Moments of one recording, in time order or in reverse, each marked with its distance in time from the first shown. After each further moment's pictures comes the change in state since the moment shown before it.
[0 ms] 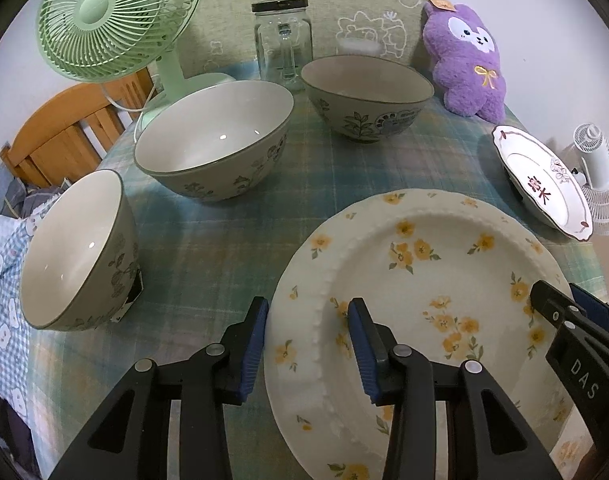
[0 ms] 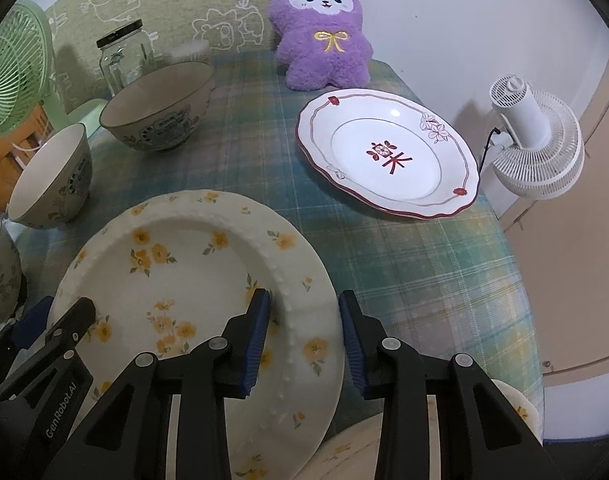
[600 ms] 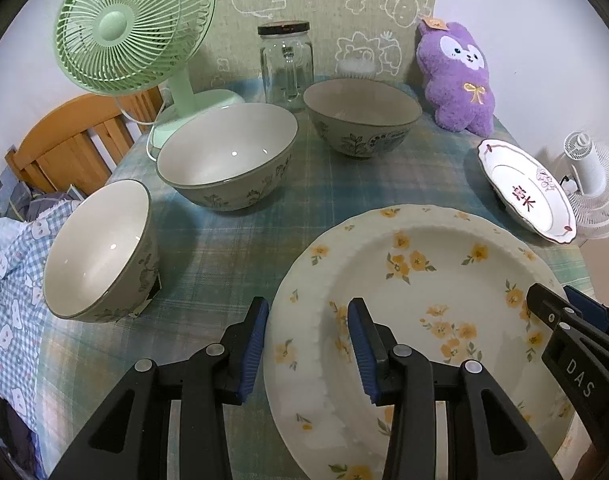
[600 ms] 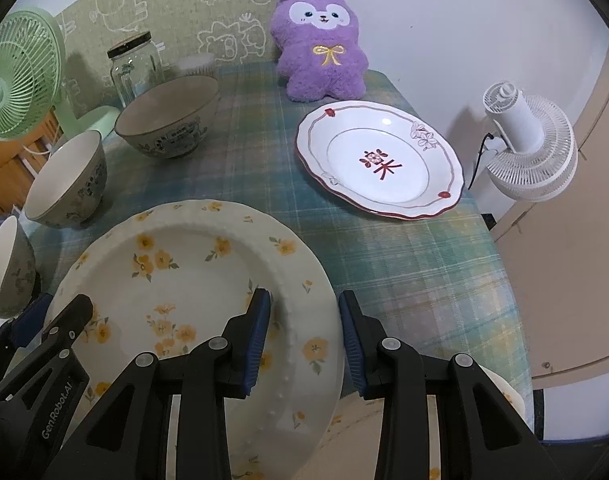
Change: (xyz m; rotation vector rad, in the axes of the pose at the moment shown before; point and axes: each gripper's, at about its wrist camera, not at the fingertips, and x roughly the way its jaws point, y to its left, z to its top) left arm -0.029 0.000 -0.006 -0.002 -0.050 -0.004; right arm -0.026 -0.003 -0.006 0.002 -0.028 0.005
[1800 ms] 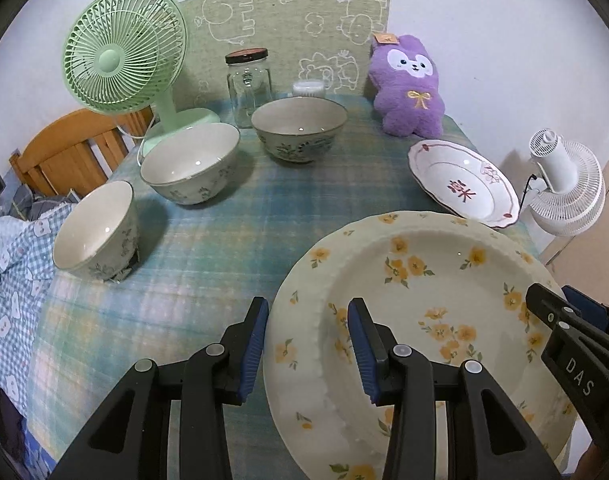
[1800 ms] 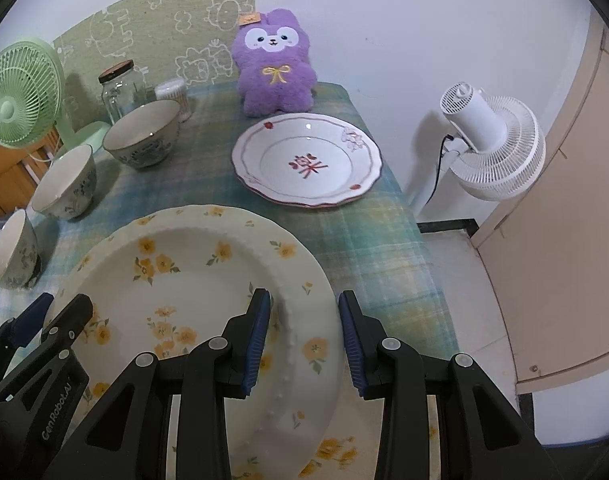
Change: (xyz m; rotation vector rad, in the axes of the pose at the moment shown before) left arm -0.052 -0.064 -0.031 -0.004 -0.050 -0.016; right arm -0.046 -0.076 -0.024 -0.003 -0.044 -0.009
